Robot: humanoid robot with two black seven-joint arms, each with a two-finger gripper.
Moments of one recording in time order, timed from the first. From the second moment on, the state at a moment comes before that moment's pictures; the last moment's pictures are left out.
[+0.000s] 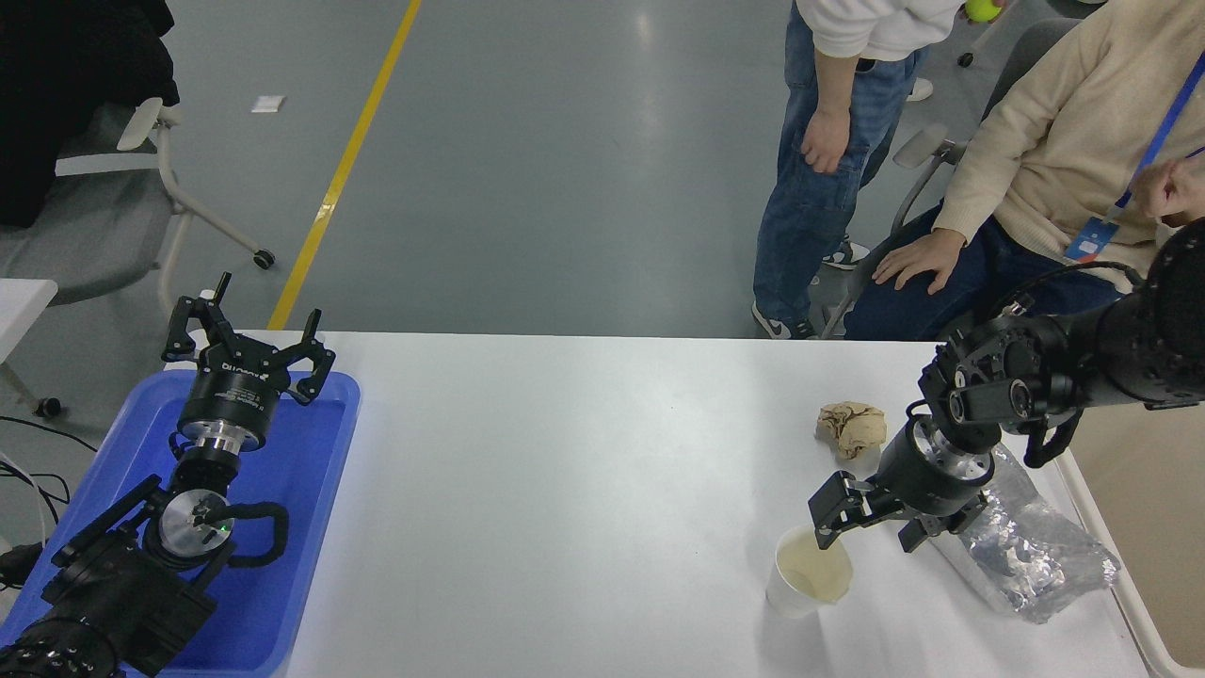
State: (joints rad) left arm -0.52 0.26 -0.99 -0.52 -0.07 -0.60 -0.40; right arm 1.57 -0.13 -1.38 1.13 -0.23 0.55 0.29
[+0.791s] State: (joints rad) left arm -0.52 0.26 -0.99 -0.52 -0.07 -0.60 -0.40; right arm 1.52 -0.12 -1.36 1.14 -0.18 0.50 0.29
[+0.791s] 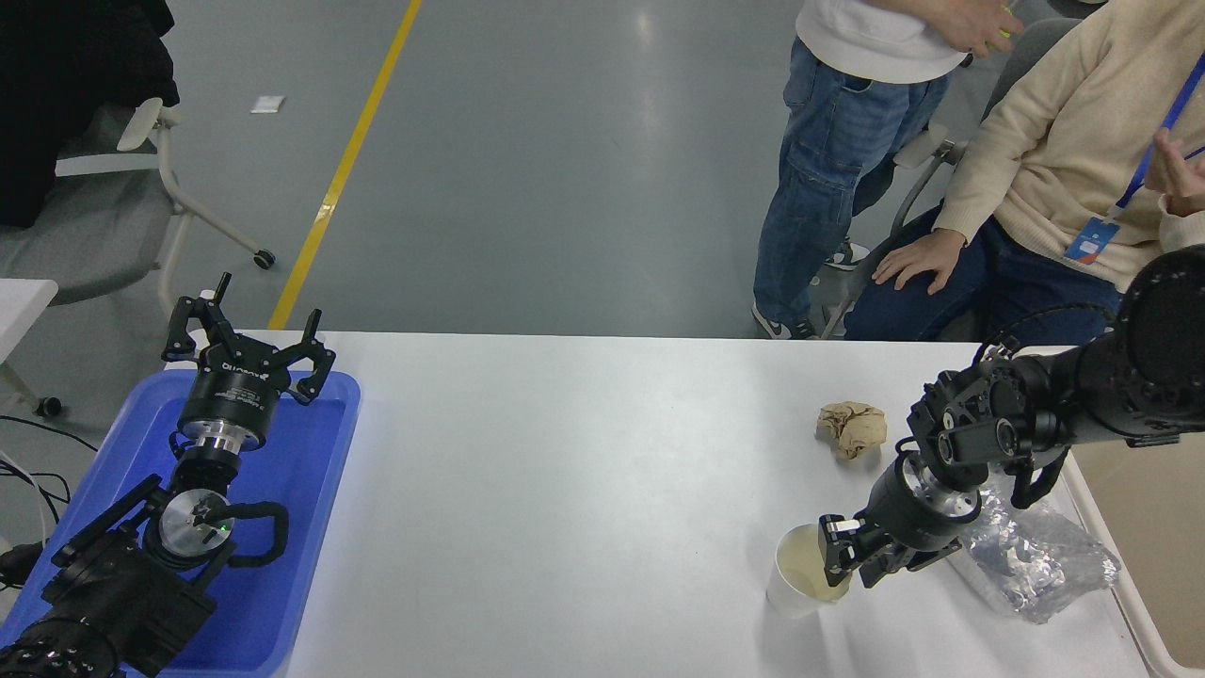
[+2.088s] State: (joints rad) left arm -0.52 0.26 -0.99 -0.52 -0.07 -0.60 -0.40; right arm 2.28 -0.27 -1.57 1.47 -0.23 0.77 0.30
